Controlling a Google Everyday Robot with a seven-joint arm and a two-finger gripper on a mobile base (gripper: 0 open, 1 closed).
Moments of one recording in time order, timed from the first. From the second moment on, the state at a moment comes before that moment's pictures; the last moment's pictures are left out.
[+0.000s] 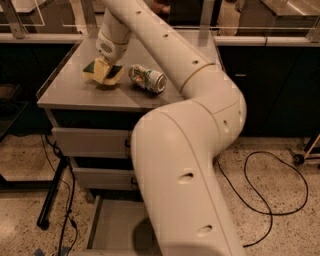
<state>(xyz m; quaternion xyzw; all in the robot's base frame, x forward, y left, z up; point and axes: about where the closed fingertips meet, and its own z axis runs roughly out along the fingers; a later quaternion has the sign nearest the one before) 0.758 0.172 0.854 -0.57 0.79 0.13 0.20</state>
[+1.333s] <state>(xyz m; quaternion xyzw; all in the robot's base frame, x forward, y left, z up) 0.720 0.154 0.889 -0.57 0.79 0.12 0.21</state>
